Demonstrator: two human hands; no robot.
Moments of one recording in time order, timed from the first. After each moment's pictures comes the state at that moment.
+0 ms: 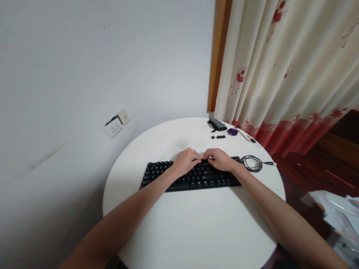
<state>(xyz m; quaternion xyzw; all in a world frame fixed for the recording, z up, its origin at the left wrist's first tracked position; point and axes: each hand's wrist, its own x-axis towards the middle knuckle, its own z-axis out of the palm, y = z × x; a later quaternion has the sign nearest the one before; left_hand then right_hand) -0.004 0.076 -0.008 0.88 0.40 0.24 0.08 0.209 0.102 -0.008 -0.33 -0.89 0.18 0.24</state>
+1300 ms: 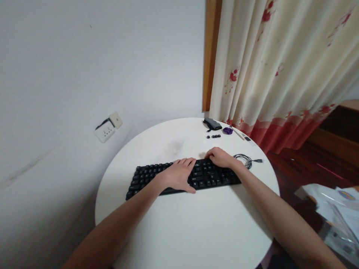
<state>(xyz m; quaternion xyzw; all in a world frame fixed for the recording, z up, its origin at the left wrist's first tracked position) -0.013 0.039 0.006 0.90 0.41 0.02 0.11 0.226 0.118 -0.016 -0.44 -0.87 0.18 0.17</state>
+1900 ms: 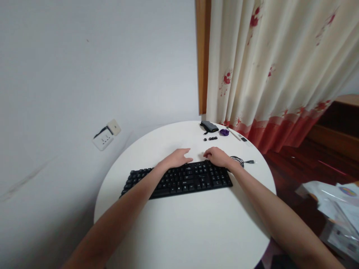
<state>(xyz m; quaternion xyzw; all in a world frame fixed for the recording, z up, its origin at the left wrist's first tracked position) -0.012 0.124 0.001 0.82 0.51 0.14 0.22 0.233 0.128 -0.015 -0.47 -0.85 0.16 0.19</state>
